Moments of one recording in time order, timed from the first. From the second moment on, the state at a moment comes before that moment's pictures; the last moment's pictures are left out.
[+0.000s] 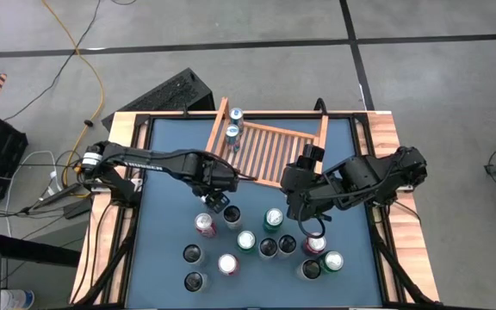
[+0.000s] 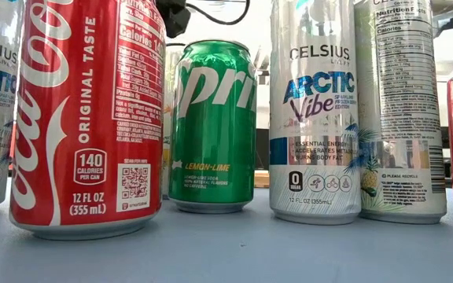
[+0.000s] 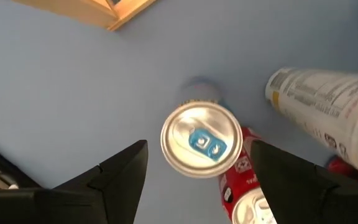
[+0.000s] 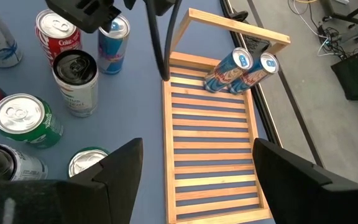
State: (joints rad) left arm -0.08 1.69 1.57 -1.32 -0.10 -0.88; right arm 0.40 1.76 2.19 -1.57 0.68 0.42
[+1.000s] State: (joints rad) left arm -0.08 1.70 1.54 -1.28 -0.09 -0.87; right arm 0.40 1.76 2.19 -1.57 0.68 0.41
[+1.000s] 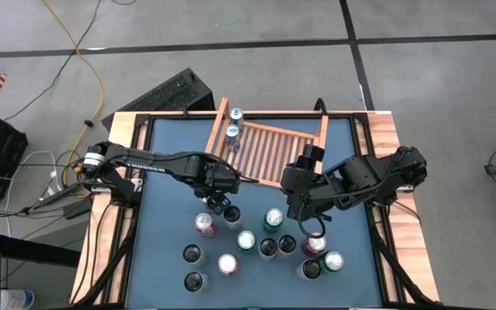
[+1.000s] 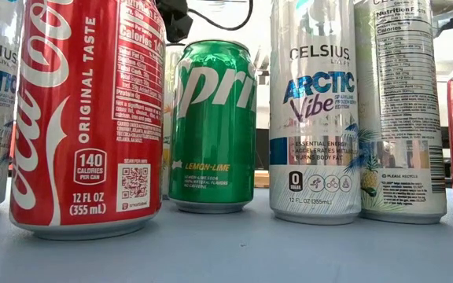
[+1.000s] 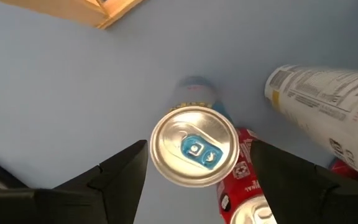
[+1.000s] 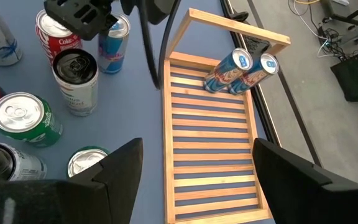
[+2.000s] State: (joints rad) left arm -0.07 1.70 1.48 -1.22 -0.03 -0.82; right arm 0.40 1.76 2.19 -1.57 0.68 0.41
